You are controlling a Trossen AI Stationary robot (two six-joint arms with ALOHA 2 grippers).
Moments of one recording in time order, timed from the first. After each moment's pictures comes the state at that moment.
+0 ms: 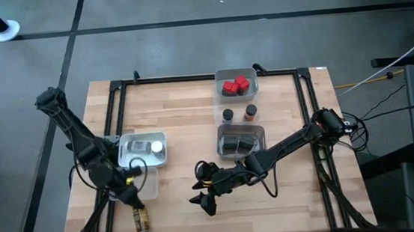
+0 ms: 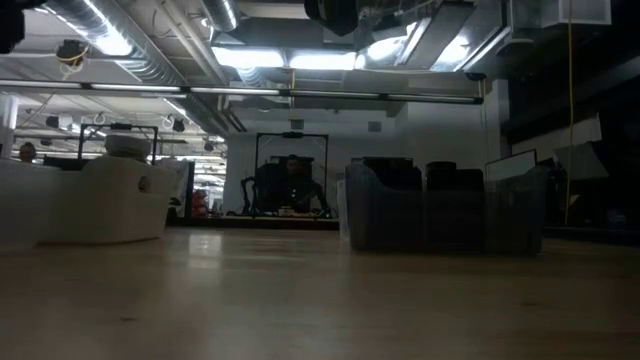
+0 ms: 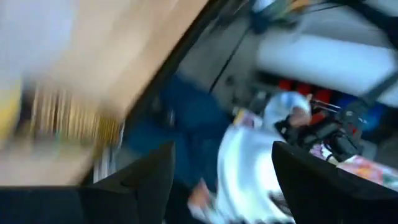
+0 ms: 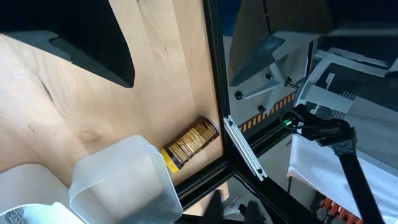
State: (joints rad) left arm -0.89 0.81 0.52 -0.18 -0.07 -1.77; right arm 0.42 1.97 1.60 -0.14 0.14 0.81
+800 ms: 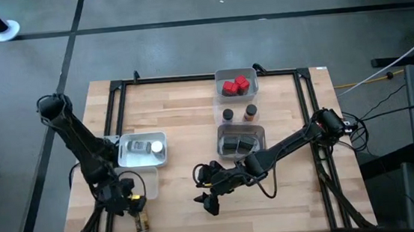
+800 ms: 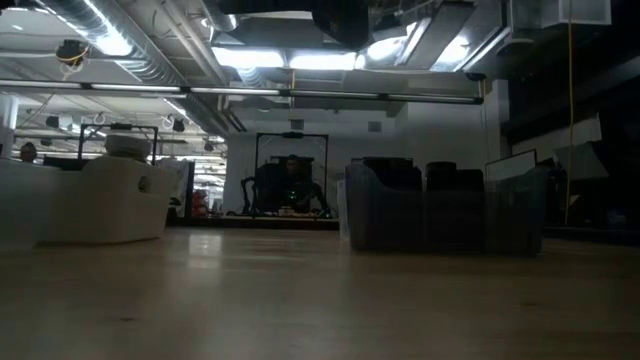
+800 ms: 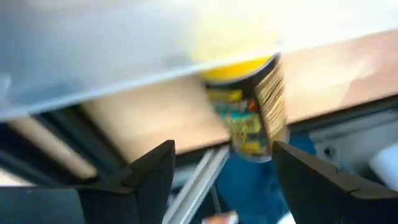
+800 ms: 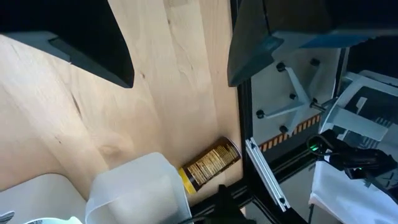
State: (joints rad) left arm -1.00 1.19 0.61 -0.44 0.11 -2.42; right arm 0.42 1.97 1.60 -0.24 0.14 0.72
